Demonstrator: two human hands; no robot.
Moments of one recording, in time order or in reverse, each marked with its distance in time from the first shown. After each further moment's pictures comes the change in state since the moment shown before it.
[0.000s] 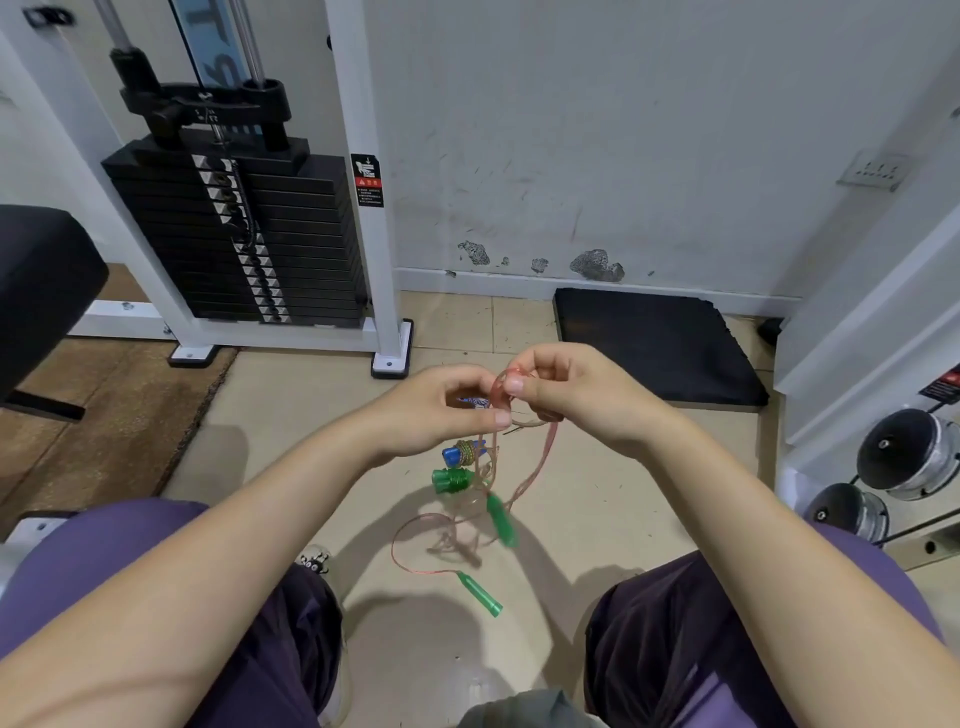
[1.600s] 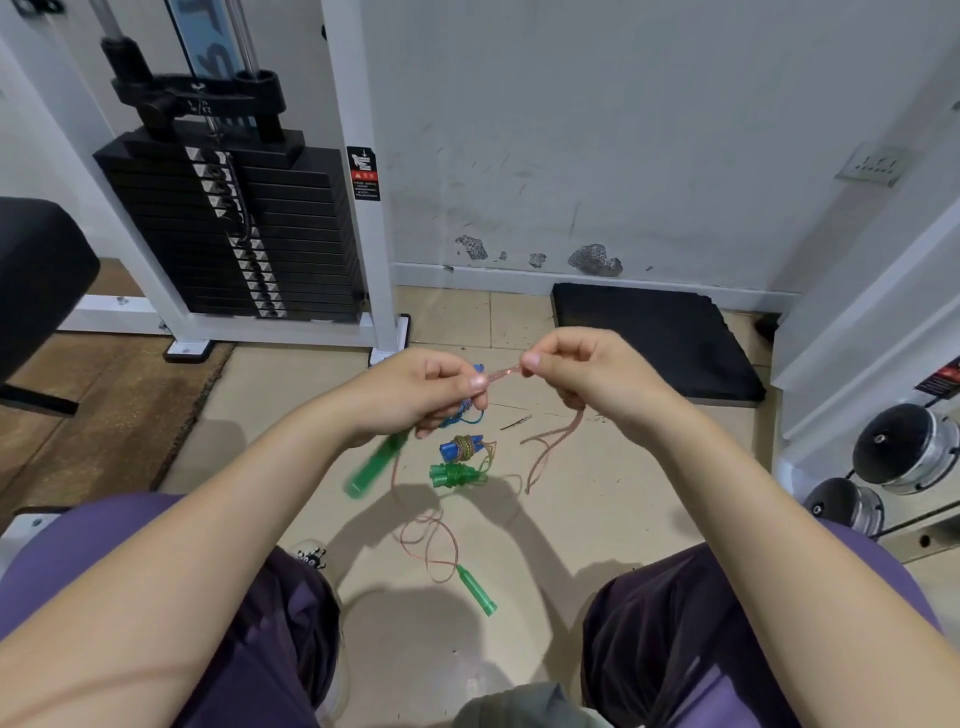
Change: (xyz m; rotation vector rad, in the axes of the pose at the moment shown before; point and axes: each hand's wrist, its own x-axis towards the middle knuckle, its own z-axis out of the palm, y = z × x) left_hand -0.003 0.005 -0.017 -0.026 -0.037 -0.052; right_hand -0.003 -0.001 -0.014 -0.034 0.206 0.071
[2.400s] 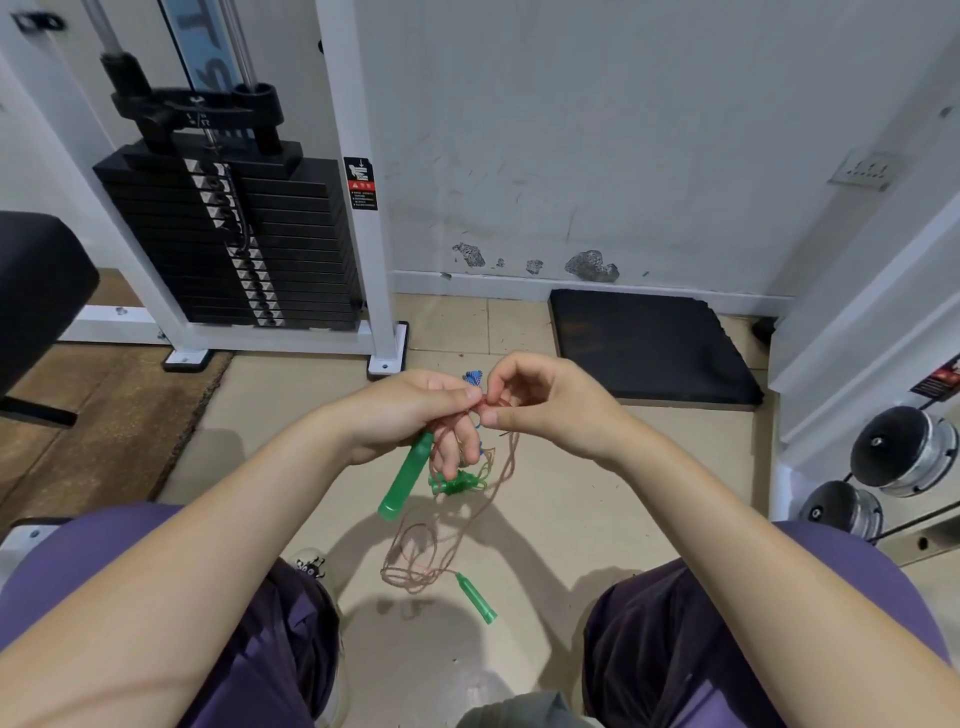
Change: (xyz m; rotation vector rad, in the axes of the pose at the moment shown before) left_hand -0.002 0.002 0.007 -0.226 -0.158 -0.085; right_hand -0.003 0.007 0.029 -0.017 -0.165 -0.135
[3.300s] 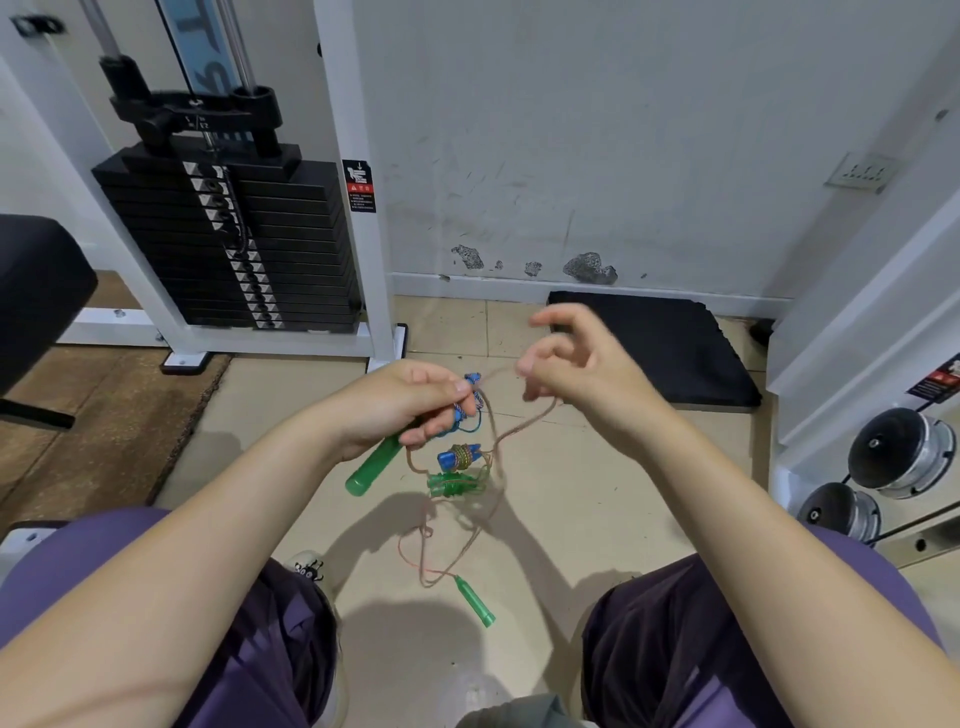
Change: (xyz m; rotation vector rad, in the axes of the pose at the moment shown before) left_hand 0.001 -0.003 -0.010 0.035 0.144 0.045; right_hand -0.001 -0.002 -0.025 0.256 0.211 -0.020
